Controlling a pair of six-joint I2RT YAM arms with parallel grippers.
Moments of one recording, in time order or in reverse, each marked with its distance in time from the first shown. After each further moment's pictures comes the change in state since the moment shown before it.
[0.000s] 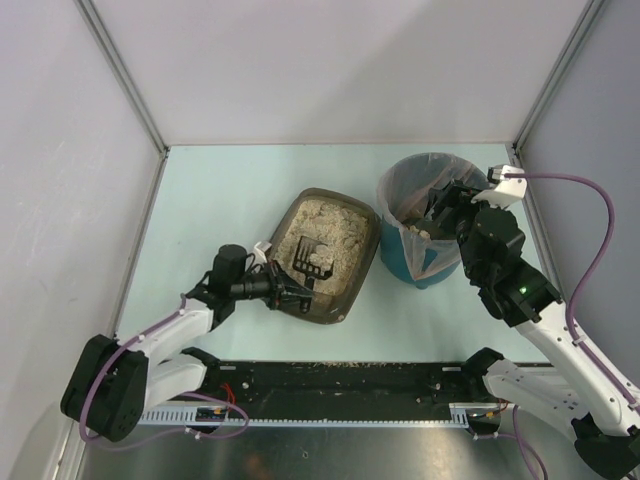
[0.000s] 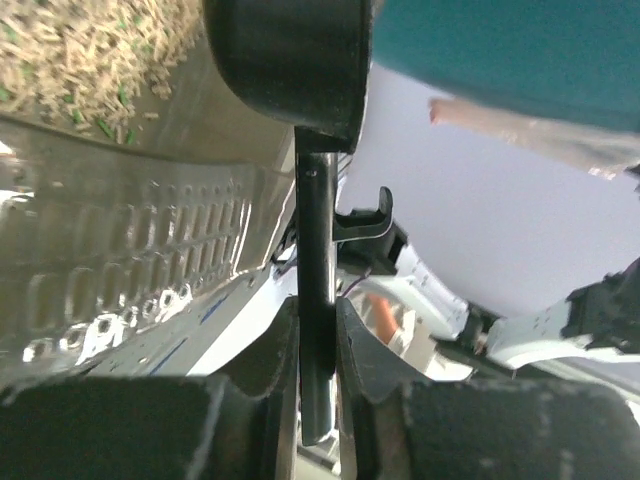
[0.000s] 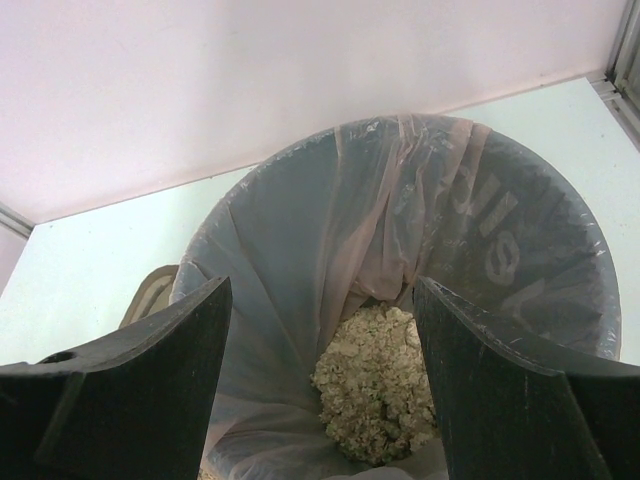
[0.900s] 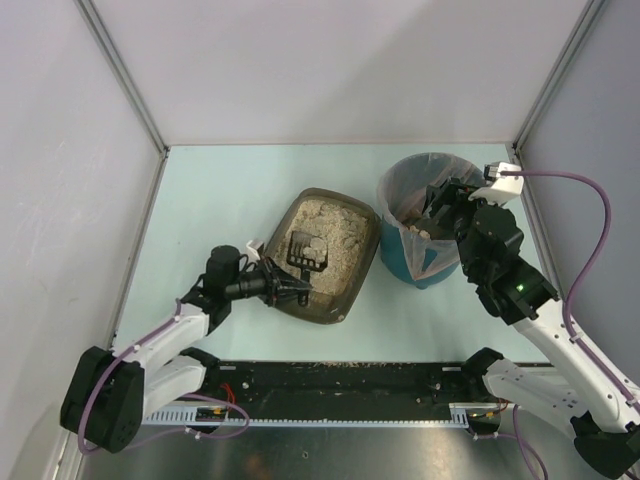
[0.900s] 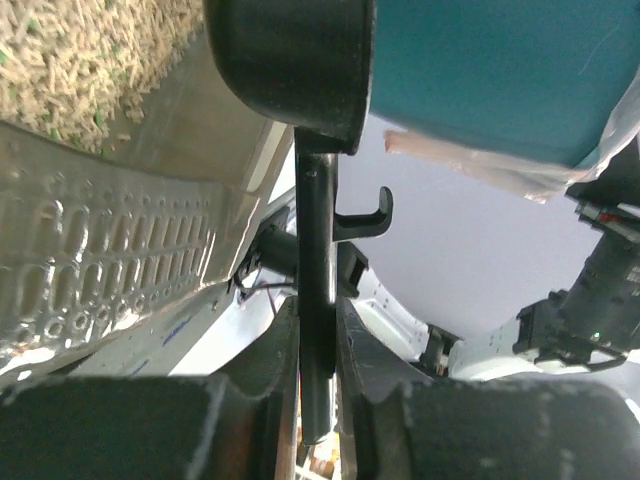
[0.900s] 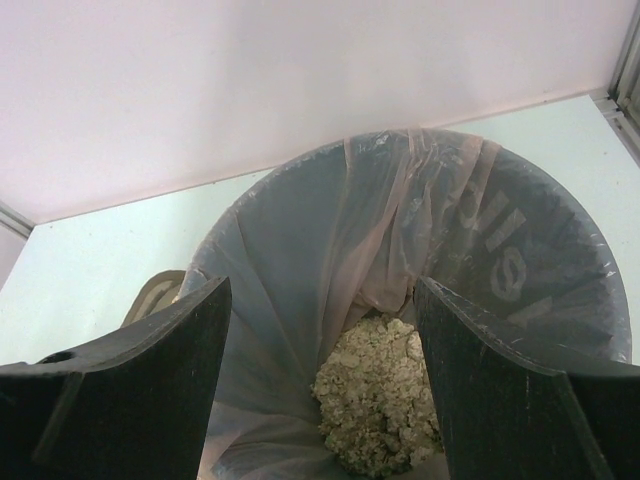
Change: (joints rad) left arm 0.029 -0.068 -0.043 0.069 -0.026 -0.131; right arm 0.000 0.016 0.000 0.040 -0.009 -0.037
